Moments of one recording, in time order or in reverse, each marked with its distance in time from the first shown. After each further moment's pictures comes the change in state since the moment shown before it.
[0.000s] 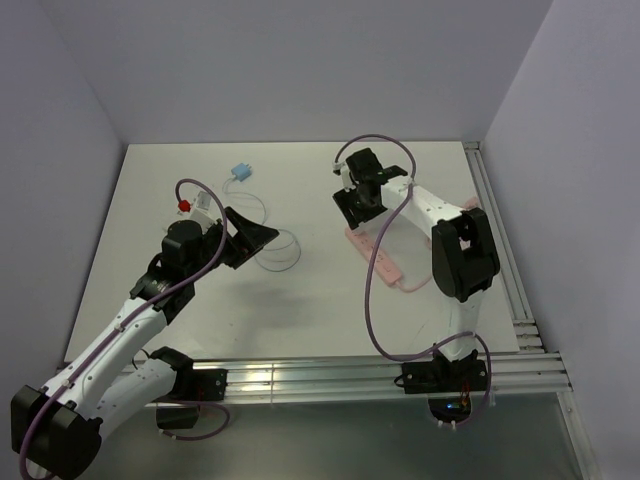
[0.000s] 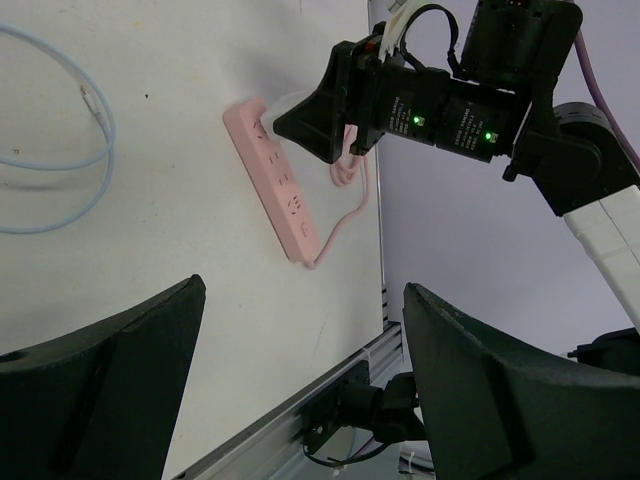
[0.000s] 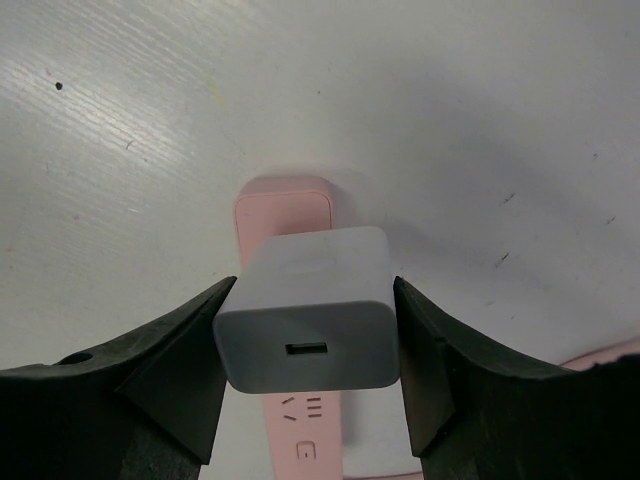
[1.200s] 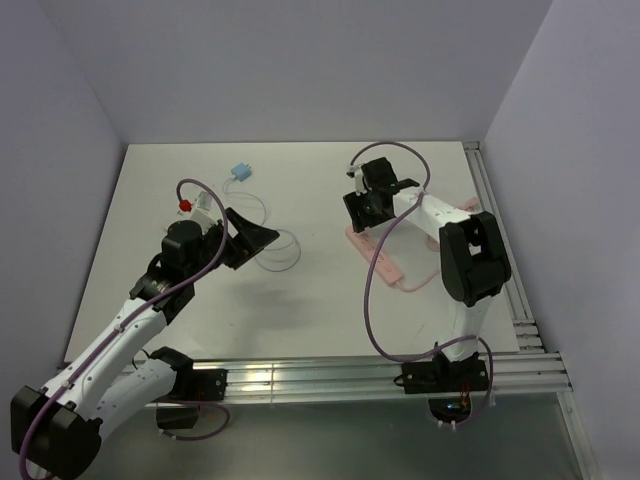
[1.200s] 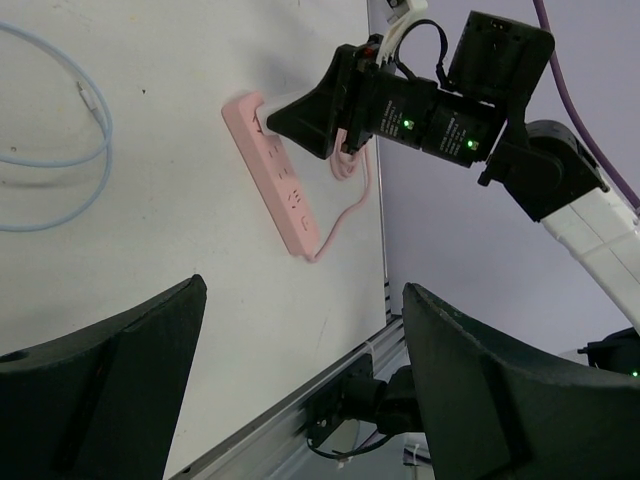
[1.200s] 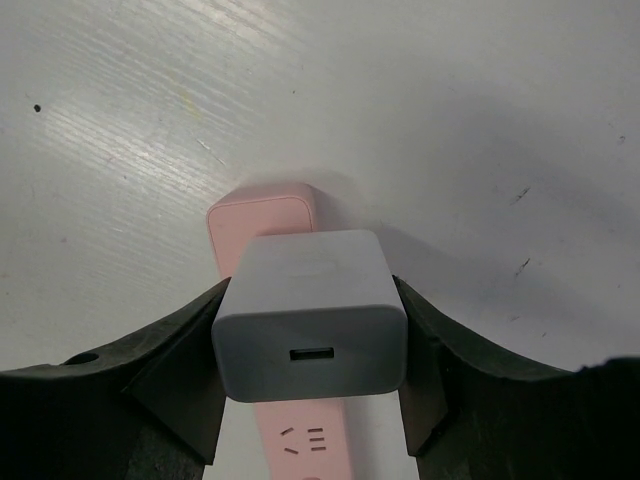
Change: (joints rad) left arm 0.000 -0.003 0.000 -0.004 0.015 0.015; right arm -0.068 -0.065 -0.206 0.228 -0.085 0.065
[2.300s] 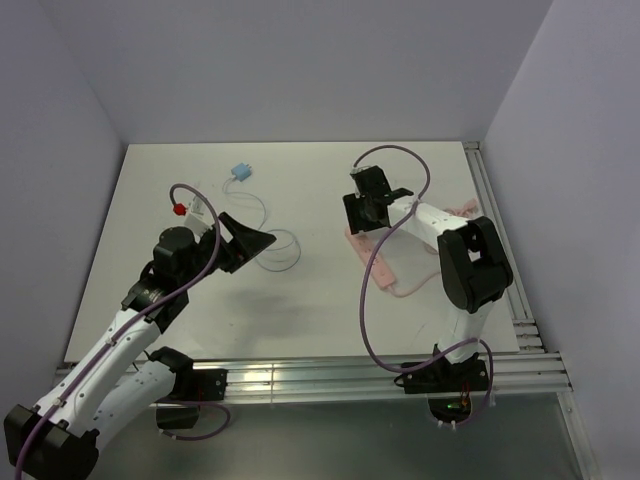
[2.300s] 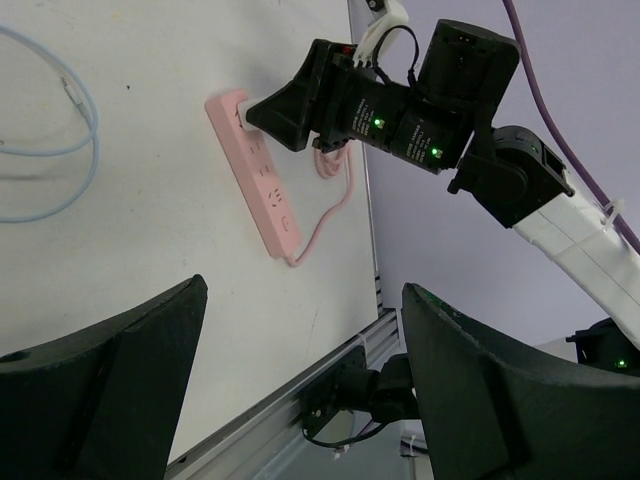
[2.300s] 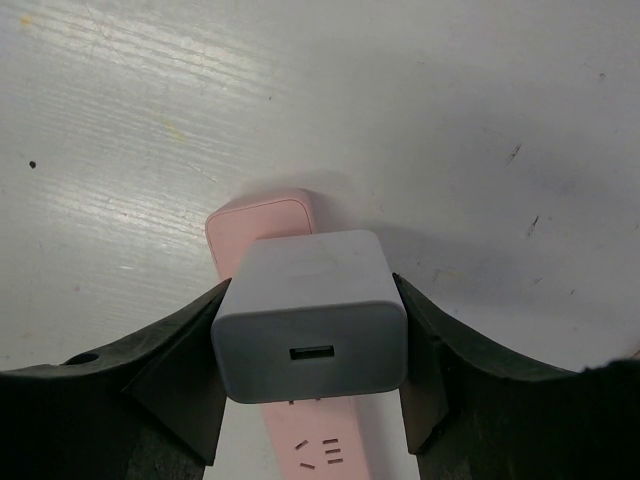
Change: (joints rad) left arm 0.000 -0.087 -0.012 -0.034 0.010 0.000; right arm 0.071 -0.029 -0.067 0.065 0.149 0.198
